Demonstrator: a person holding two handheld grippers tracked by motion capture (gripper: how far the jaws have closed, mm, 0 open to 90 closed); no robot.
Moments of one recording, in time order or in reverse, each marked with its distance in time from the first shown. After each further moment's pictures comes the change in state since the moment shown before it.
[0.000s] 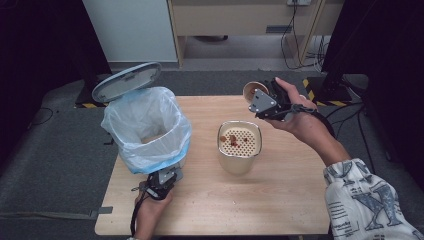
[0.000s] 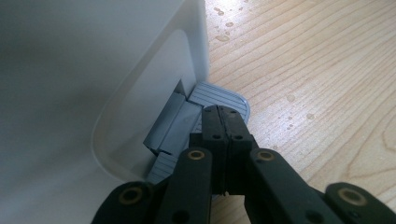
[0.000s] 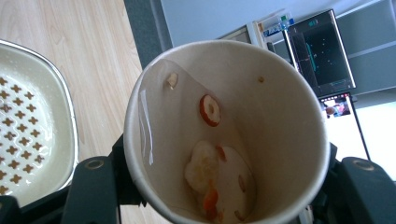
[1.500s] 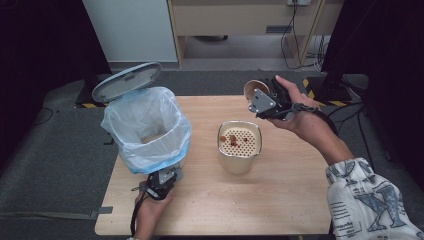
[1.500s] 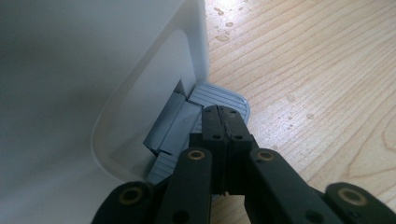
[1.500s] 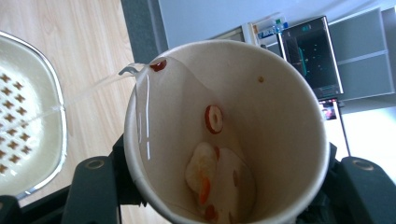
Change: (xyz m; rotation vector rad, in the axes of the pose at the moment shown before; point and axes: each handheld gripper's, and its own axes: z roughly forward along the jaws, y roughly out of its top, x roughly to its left) left arm 0.001 0.001 0.000 0.001 -0.009 0.020; right arm -0.004 0.004 -0.006 0.010 -0.020 -0.057
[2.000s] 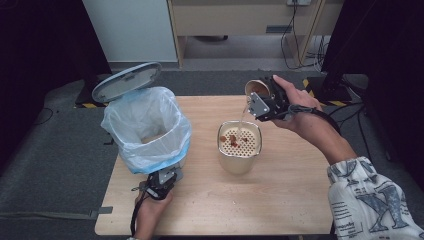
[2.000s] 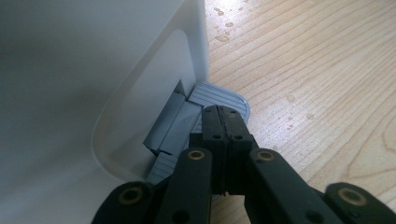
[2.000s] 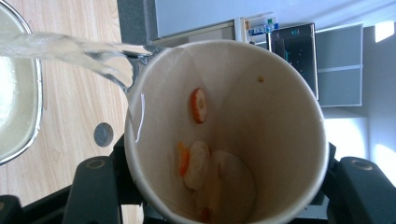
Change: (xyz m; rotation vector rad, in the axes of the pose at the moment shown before) left arm 0.000 0.000 0.000 0.000 0.000 -0.001; right arm 0.001 0.005 -0.002 0.055 -0.054 -0.150
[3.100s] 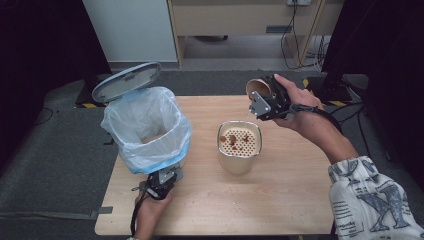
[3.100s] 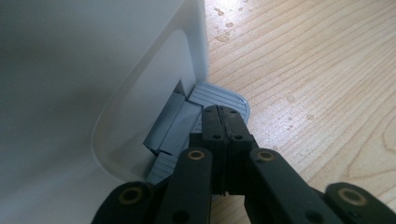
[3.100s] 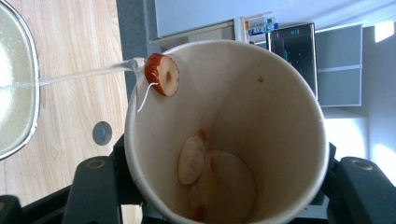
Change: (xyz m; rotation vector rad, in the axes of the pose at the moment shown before) left arm 0.000 0.000 0.000 -0.002 -0.001 -0.005; right arm -0.003 -0.002 -0.001 -0.001 0.002 0.001
